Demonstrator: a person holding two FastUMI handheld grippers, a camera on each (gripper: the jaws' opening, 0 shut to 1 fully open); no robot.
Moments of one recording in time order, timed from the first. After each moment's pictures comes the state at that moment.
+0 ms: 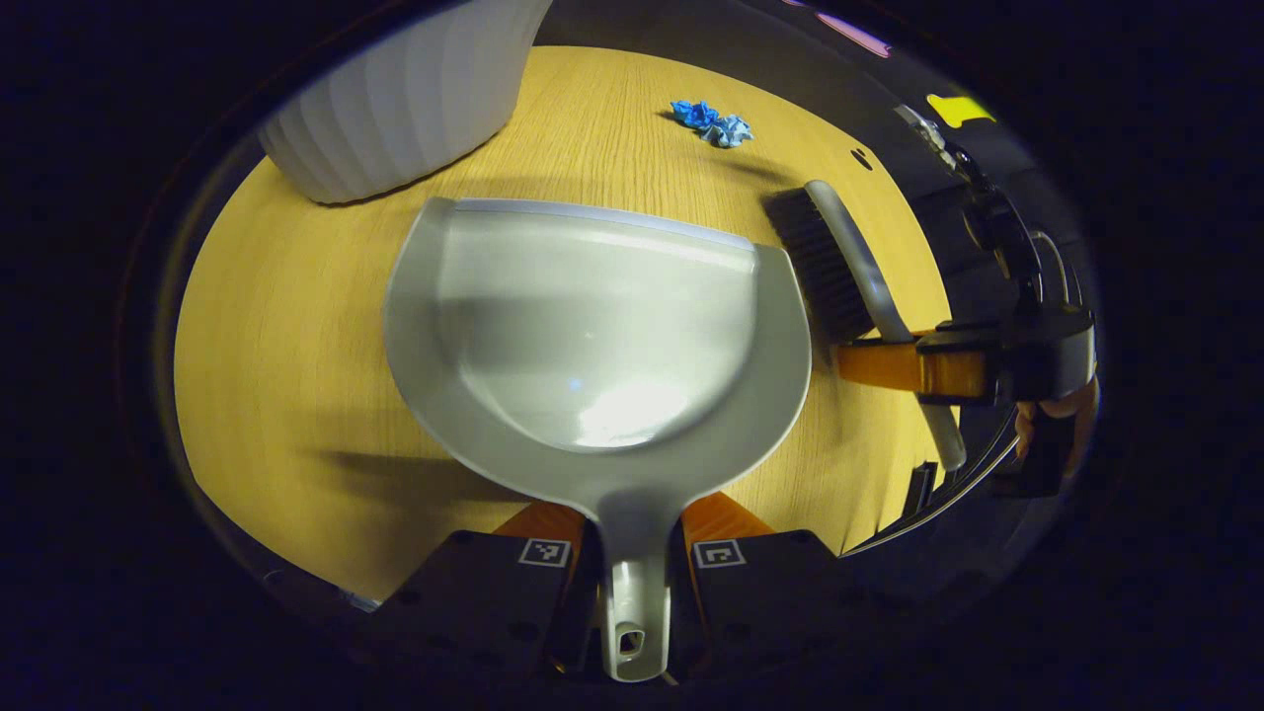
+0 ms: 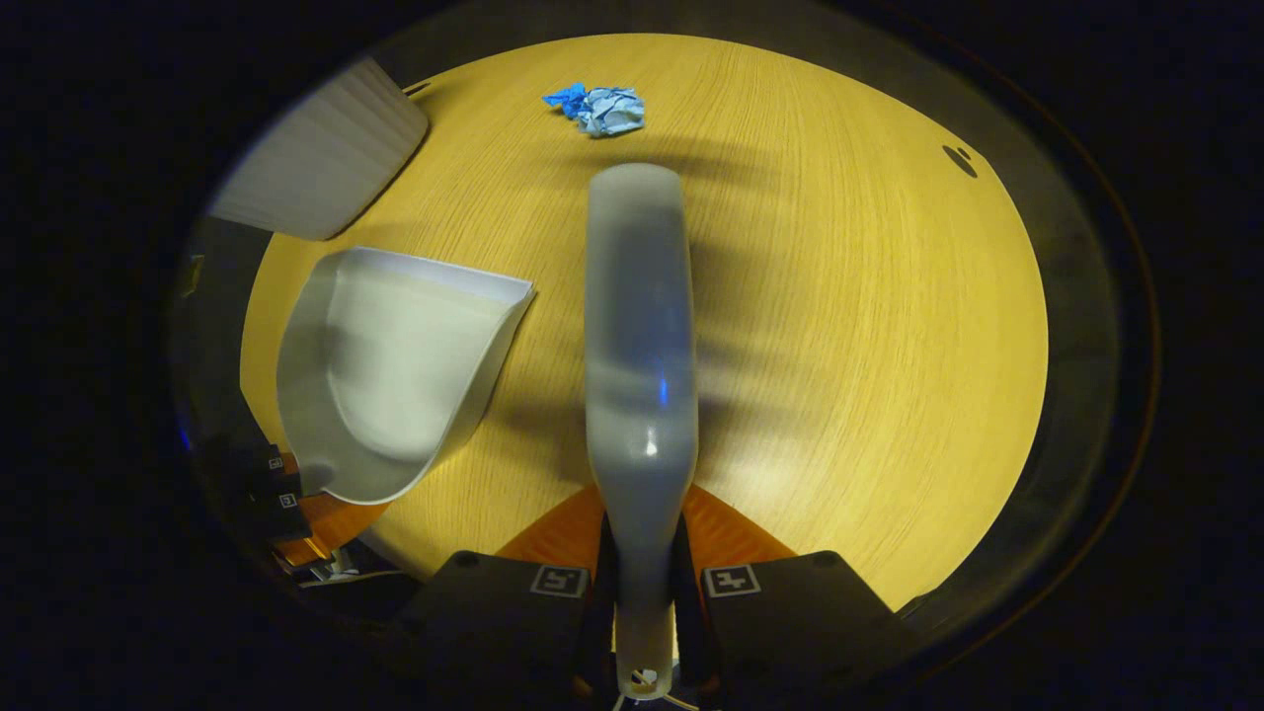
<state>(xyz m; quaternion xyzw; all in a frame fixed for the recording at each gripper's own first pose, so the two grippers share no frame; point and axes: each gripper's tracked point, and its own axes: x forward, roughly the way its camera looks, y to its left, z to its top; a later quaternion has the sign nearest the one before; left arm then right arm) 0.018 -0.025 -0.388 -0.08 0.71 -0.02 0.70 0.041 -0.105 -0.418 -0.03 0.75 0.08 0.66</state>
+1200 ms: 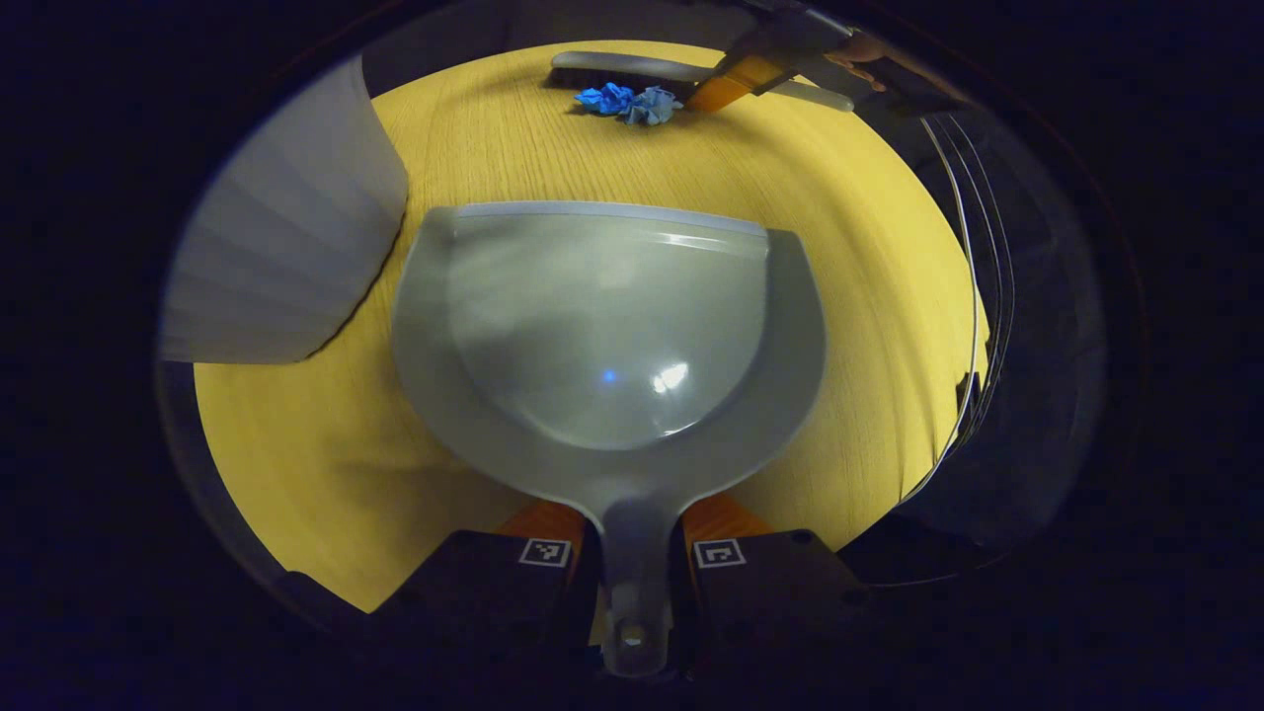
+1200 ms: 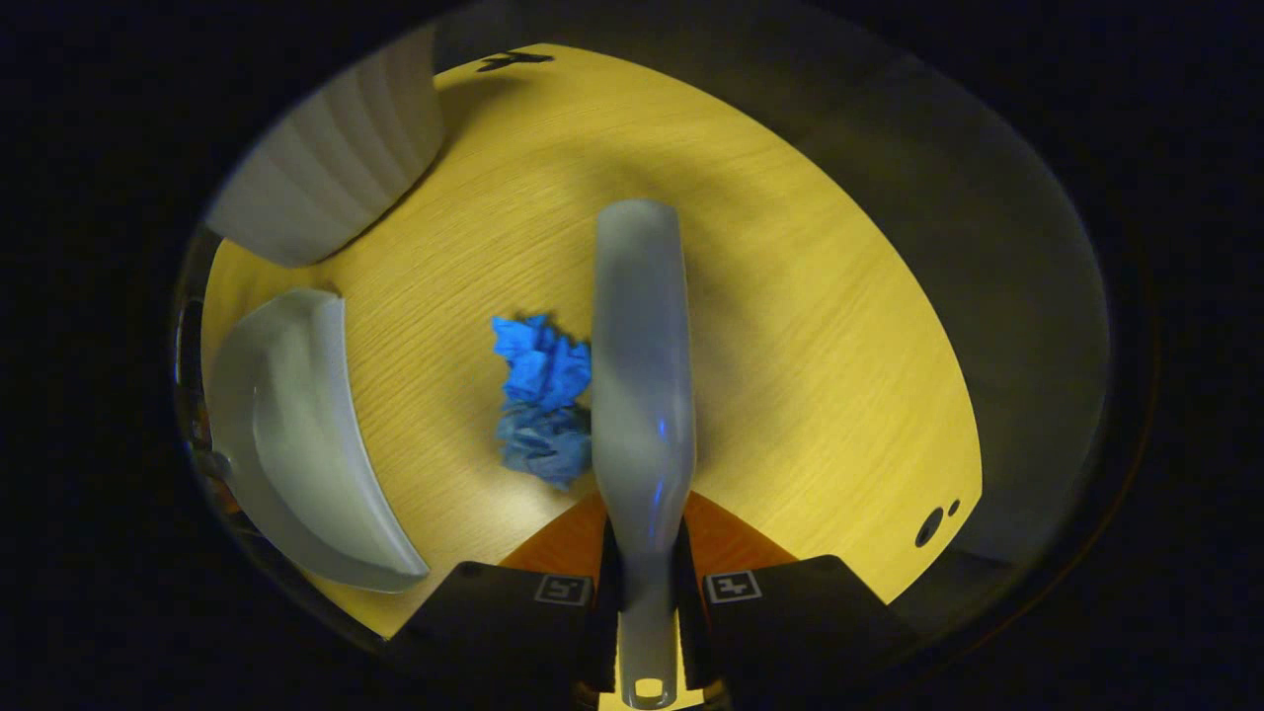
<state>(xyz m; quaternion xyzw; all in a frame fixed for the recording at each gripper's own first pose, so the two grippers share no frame) 0.060 0.008 -0.377 0.07 0.74 -0.12 0.66 0.262 -0.080 -0.467 -0.29 0.65 0.29 0.64</state>
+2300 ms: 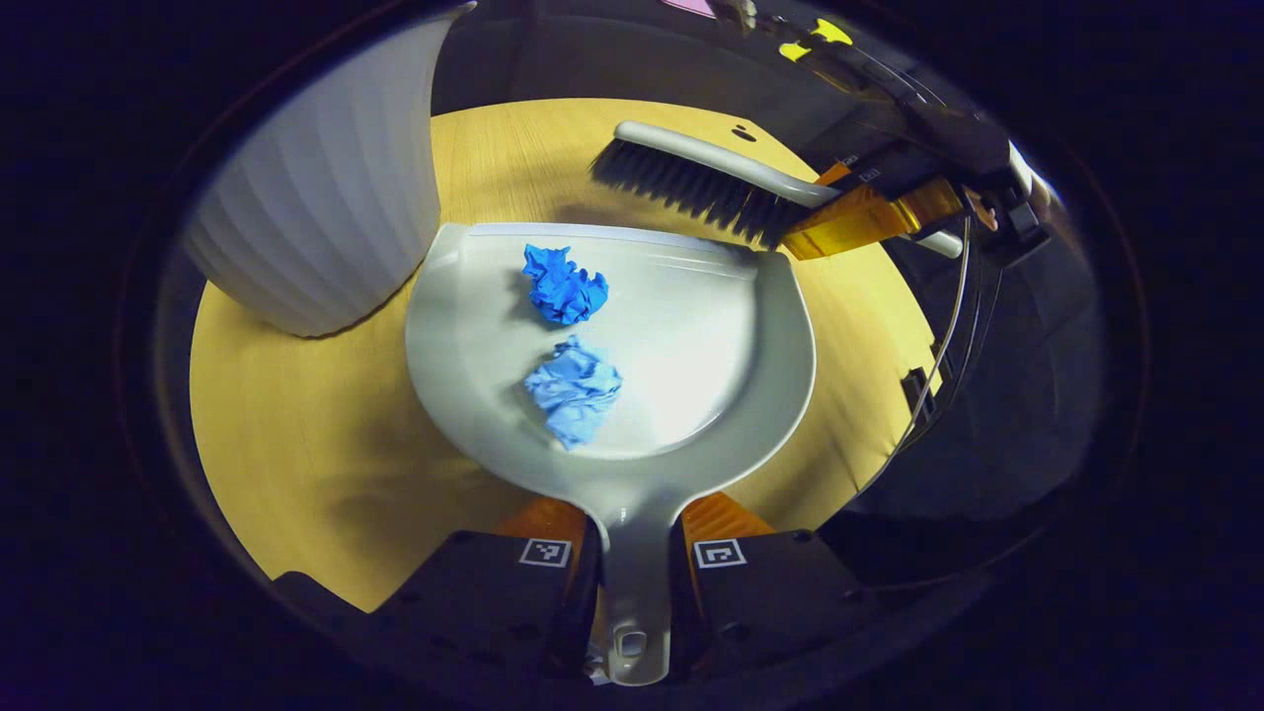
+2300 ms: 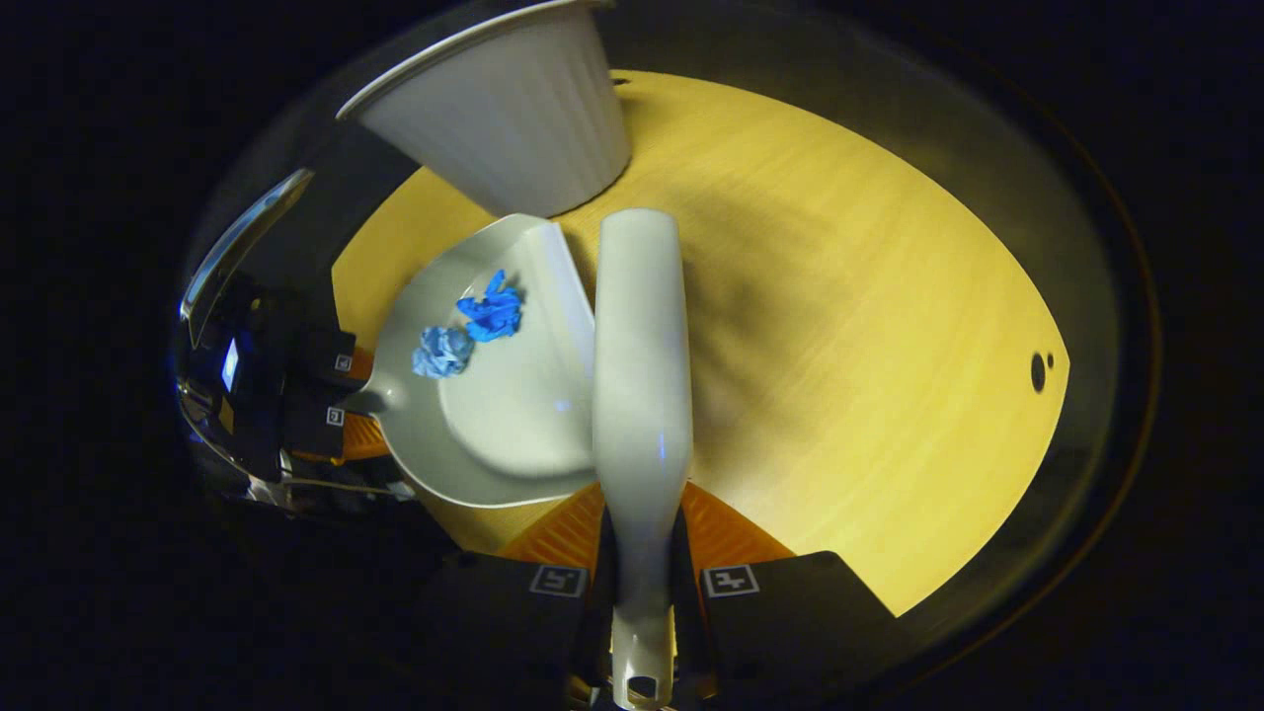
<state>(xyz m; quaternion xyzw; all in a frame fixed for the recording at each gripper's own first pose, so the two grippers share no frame) 0.054 0.003 -0.377 0.03 0.66 -0.17 0.73 0.156 -0.106 -0.433 -0.08 0.69 0.28 0.66</state>
